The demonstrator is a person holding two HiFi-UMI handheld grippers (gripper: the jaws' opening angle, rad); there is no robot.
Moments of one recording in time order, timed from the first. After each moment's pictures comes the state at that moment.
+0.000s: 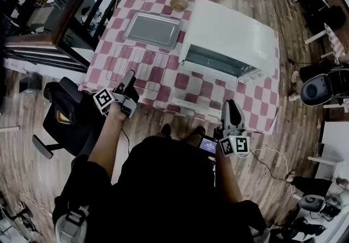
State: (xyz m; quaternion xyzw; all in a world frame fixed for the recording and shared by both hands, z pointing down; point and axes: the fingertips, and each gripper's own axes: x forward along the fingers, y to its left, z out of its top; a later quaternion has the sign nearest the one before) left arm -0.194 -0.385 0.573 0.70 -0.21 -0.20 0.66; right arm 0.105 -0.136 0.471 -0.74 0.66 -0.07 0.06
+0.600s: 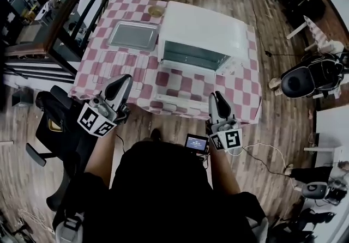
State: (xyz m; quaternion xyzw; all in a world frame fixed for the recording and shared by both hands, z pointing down) left arm -0.142 -0.233 0.323 0.98 -0.11 -0.18 0.06; right arm 0.090 -0.088 0.393 -0.71 0.70 0.05 0.05
